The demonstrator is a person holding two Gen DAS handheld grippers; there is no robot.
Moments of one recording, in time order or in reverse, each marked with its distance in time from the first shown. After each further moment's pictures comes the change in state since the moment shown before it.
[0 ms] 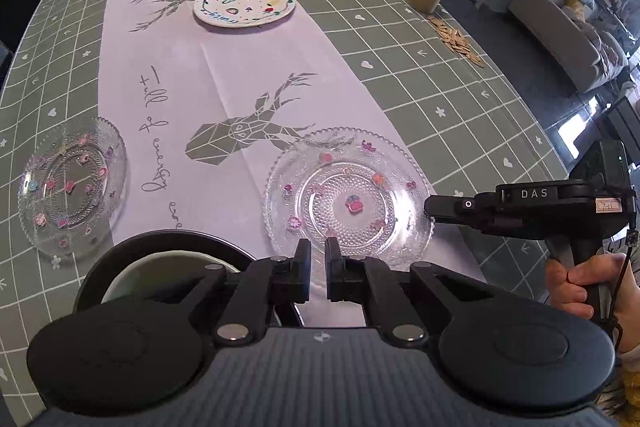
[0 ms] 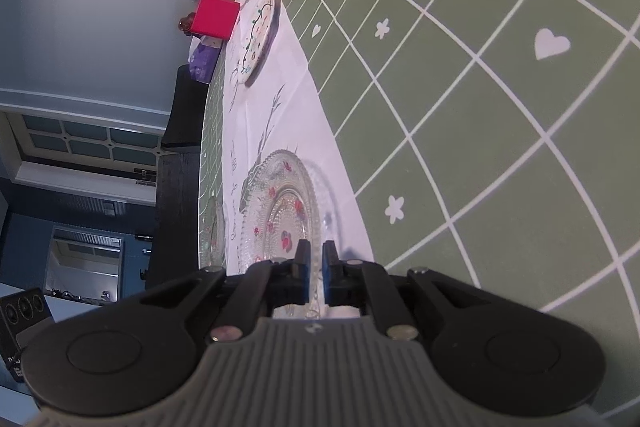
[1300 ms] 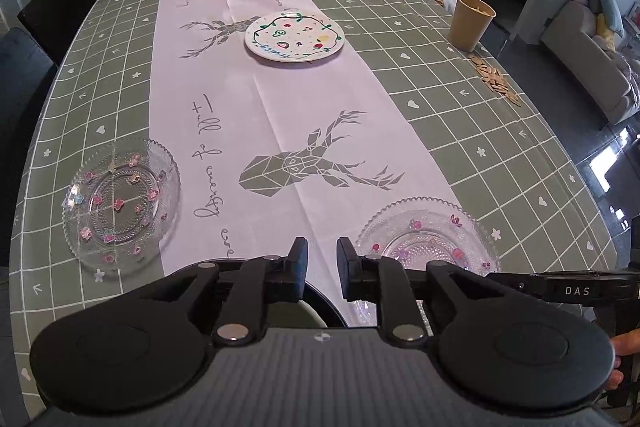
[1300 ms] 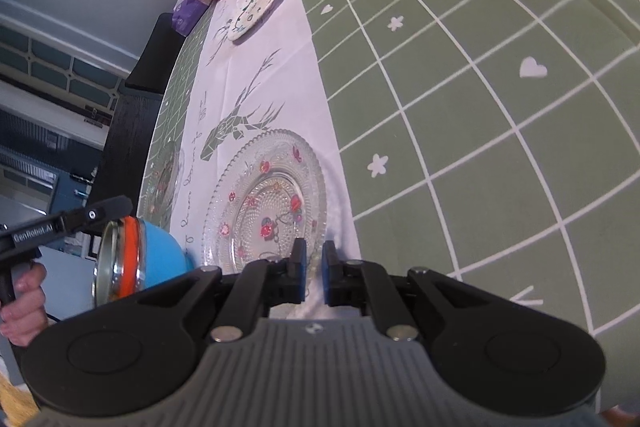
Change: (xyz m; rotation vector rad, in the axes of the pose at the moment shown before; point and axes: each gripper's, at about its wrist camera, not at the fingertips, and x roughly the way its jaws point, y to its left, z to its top) left arm -0.013 0.013 0.004 -0.035 -0.092 0.101; right arm -0.014 0.031 -0.032 -0.284 0.019 -0.228
